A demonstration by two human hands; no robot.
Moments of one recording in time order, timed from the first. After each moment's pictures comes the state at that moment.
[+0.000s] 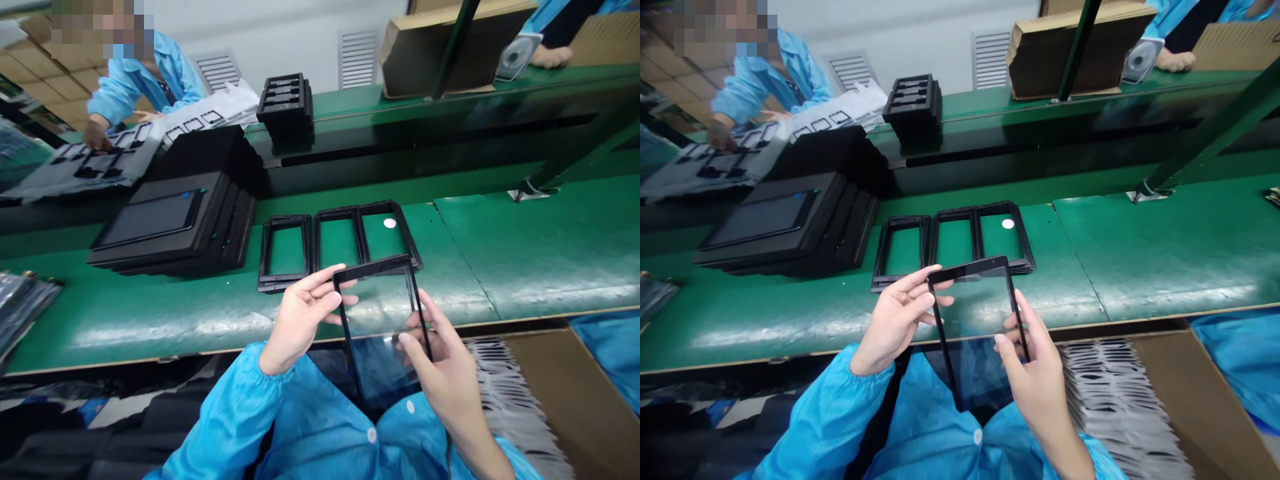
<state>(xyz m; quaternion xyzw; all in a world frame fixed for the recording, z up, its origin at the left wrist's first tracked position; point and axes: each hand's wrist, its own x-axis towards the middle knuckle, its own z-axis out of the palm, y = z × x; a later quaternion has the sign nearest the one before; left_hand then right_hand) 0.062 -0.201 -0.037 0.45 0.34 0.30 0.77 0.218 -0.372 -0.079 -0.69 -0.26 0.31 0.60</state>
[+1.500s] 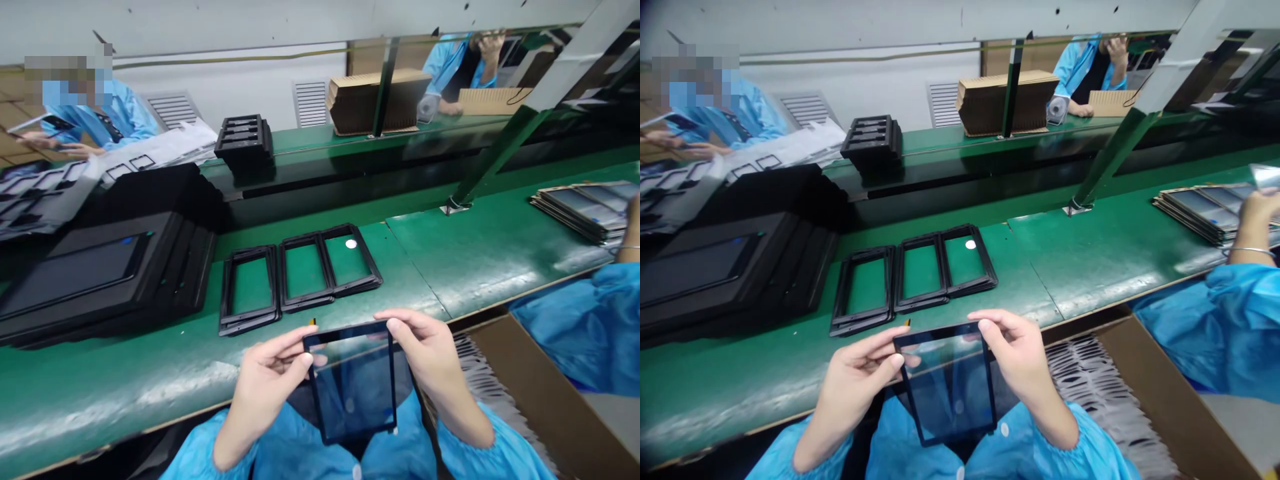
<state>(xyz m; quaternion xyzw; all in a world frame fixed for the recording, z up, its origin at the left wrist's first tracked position) 0.048 -0.219 -0.034 0.58 0.38 0.25 0.68 0.261 -0.346 -0.030 -0.62 -0.31 0.31 0.65</state>
